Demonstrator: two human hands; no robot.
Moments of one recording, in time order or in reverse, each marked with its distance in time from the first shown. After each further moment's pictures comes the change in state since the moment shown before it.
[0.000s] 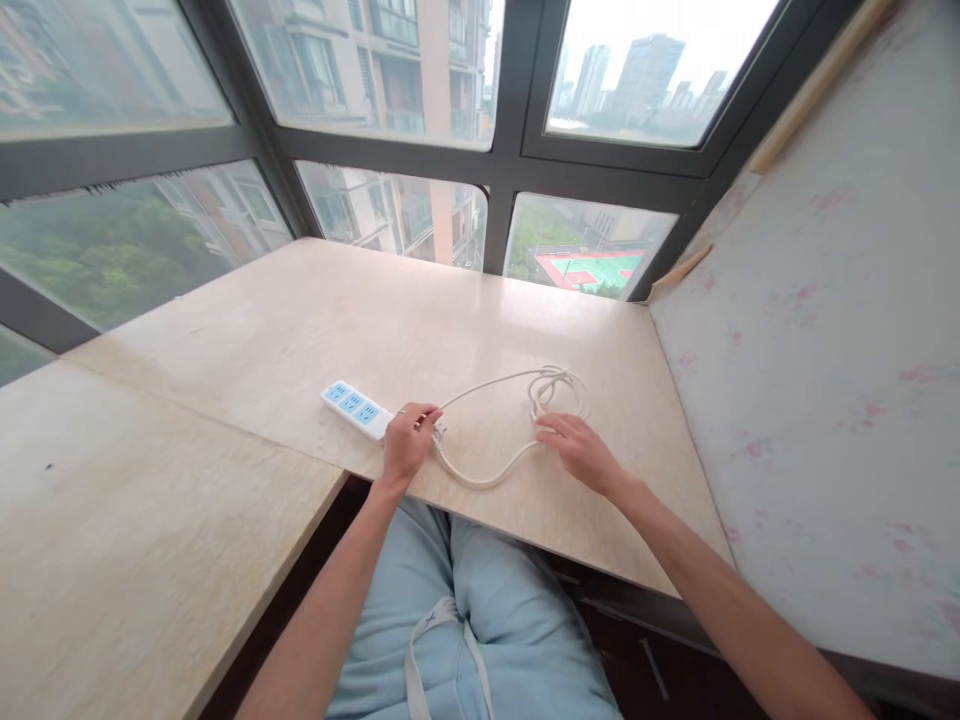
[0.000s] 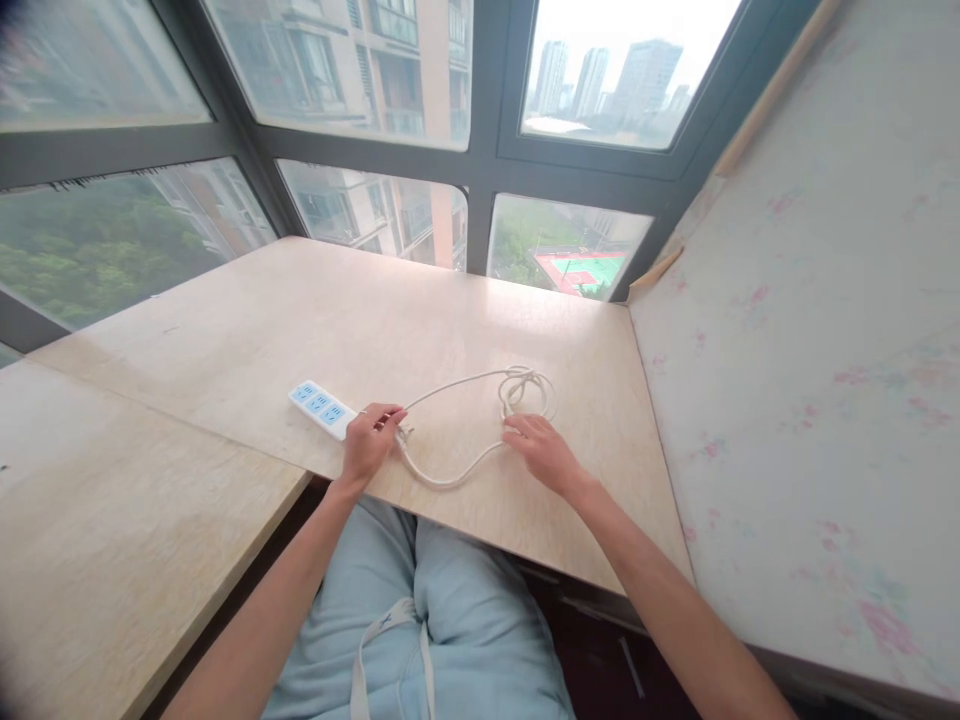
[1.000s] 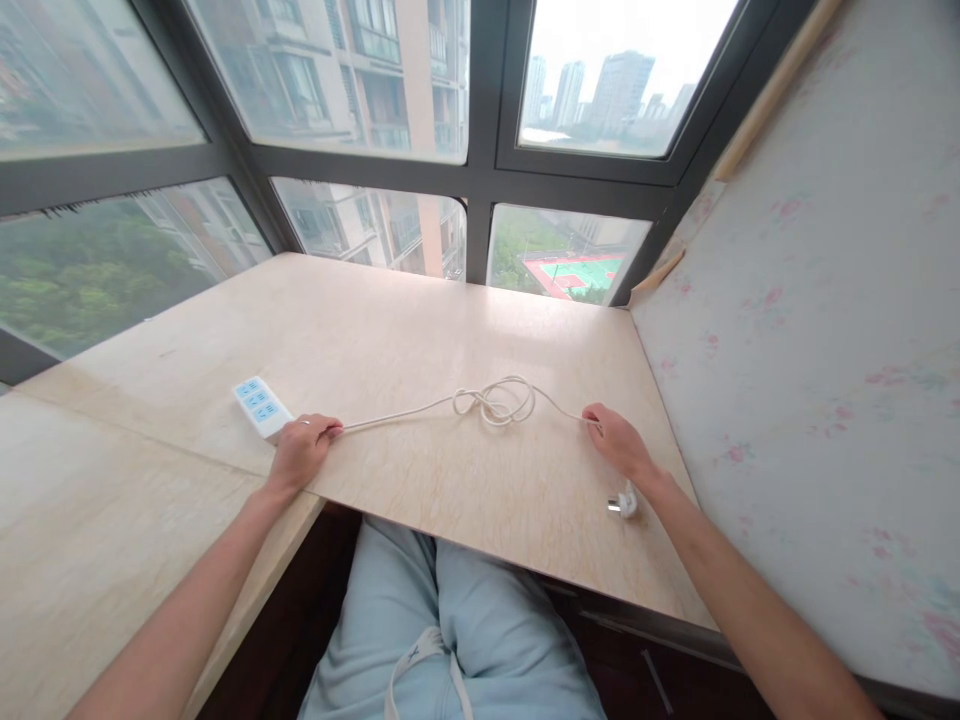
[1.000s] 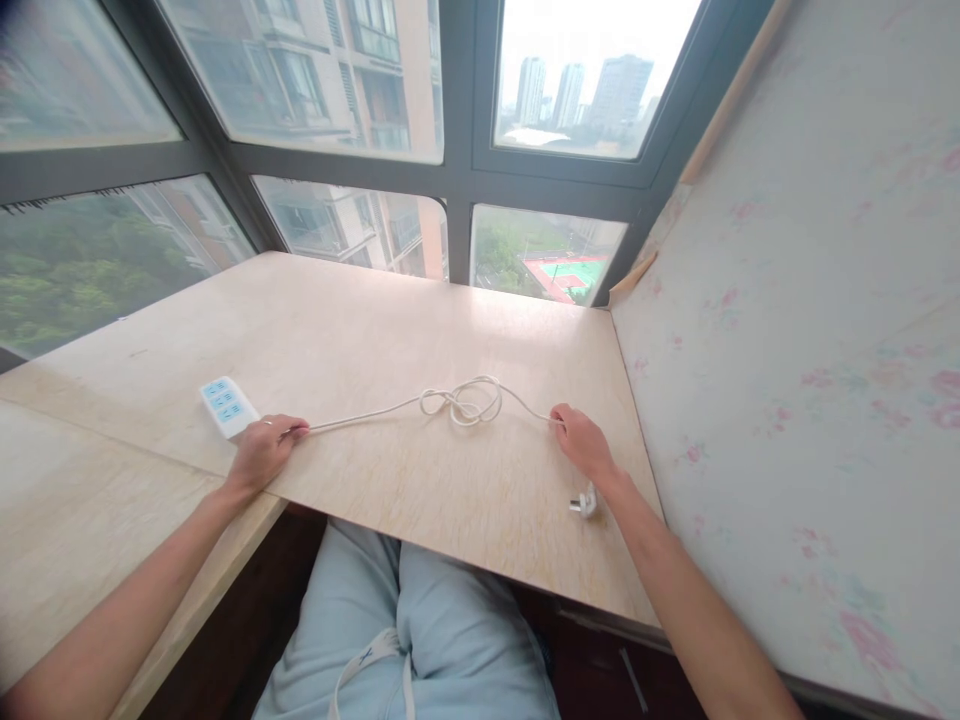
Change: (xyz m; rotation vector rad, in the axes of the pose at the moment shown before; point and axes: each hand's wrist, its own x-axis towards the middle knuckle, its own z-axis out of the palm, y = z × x) left_hand 0.046 -0.098 -0.102 0.451 -0.256 0.137; right_hand -0.037 0.083 -0.012 0.091 0.030 0.668
